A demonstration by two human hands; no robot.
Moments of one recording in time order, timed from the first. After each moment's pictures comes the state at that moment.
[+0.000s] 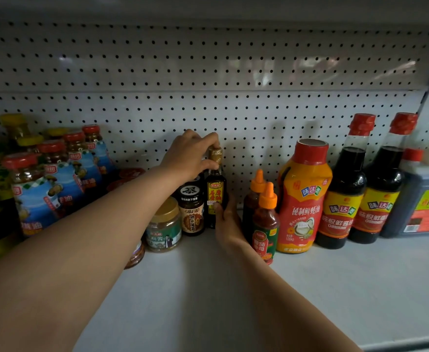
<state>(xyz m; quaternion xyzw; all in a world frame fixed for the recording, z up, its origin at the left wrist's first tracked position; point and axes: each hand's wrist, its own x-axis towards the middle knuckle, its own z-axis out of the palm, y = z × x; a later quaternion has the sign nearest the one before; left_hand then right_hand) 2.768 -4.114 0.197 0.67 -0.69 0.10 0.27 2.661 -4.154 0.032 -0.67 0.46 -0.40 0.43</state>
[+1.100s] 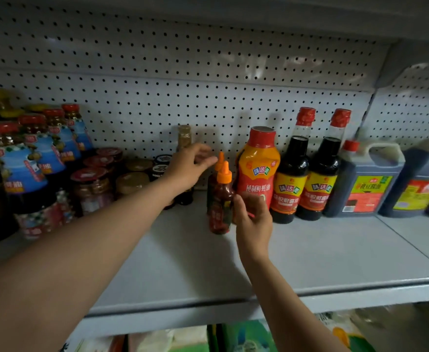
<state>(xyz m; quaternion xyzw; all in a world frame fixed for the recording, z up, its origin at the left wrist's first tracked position) 2.679 -4.087 0.153 0.64 -0.62 -0.08 0.44 2.512 -4.068 0.055 -0.53 0.38 -0.64 0.40</state>
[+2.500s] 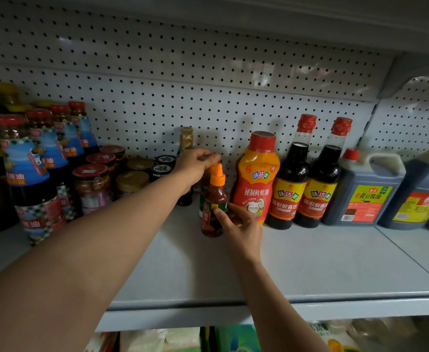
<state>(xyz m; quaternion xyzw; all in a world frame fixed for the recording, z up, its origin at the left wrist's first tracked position) 2.672 -4.114 0.146 0.63 -0.50 -0.22 0.55 2.516 -4.092 0.027 -0.60 0.42 -0.55 0.40</state>
